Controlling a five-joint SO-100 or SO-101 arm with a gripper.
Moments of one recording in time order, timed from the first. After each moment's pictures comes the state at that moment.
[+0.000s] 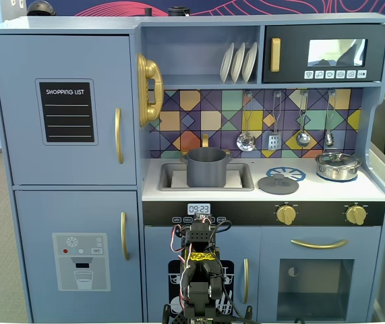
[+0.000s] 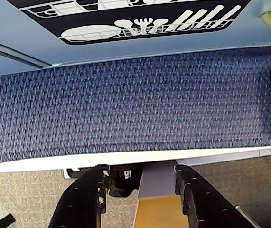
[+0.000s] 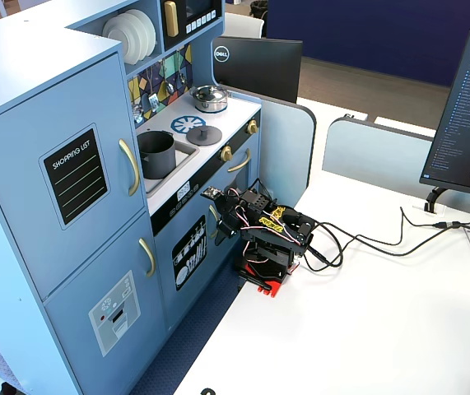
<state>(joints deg) -0.4 182.5 172.0 77.7 -89.1</state>
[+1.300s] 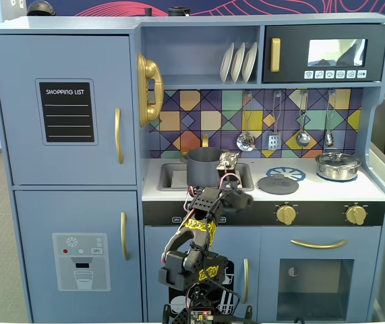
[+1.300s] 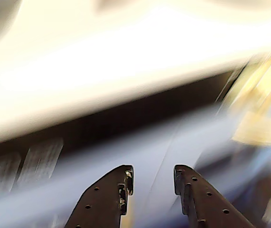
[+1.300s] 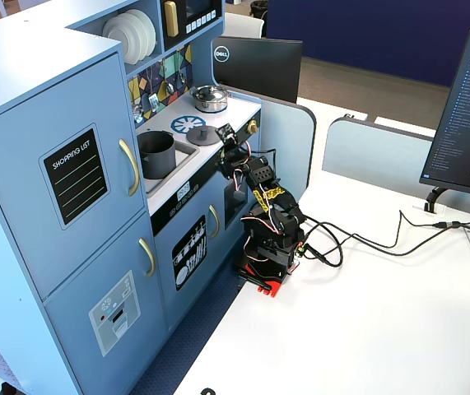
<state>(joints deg) 29.5 161.4 136.7 43.9 -101.7</state>
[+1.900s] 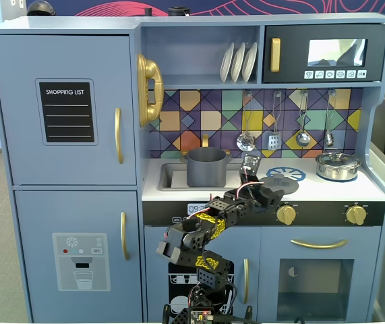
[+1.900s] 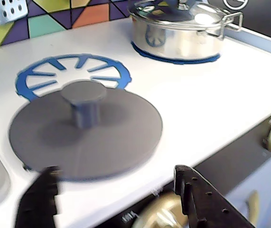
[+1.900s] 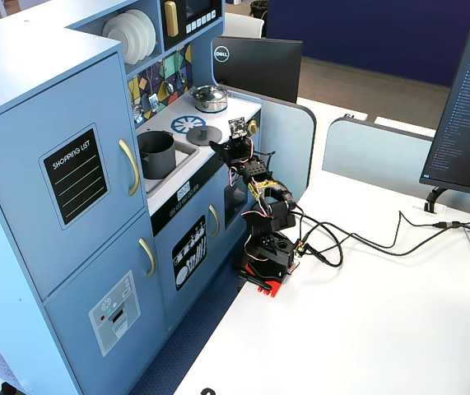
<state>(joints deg) 38.9 145.8 146.7 -3.9 -94.6</state>
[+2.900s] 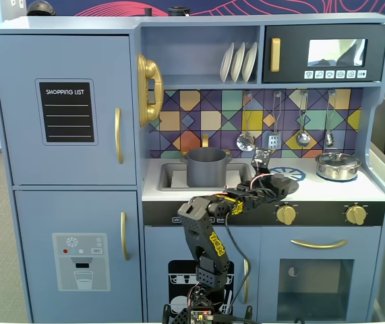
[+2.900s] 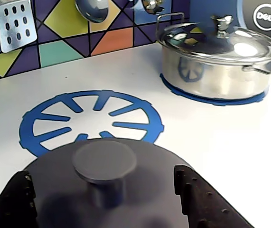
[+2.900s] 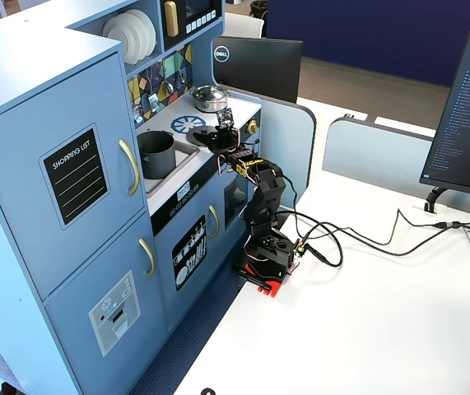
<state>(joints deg) 36.2 112.5 127.6 -19.1 -94.5</state>
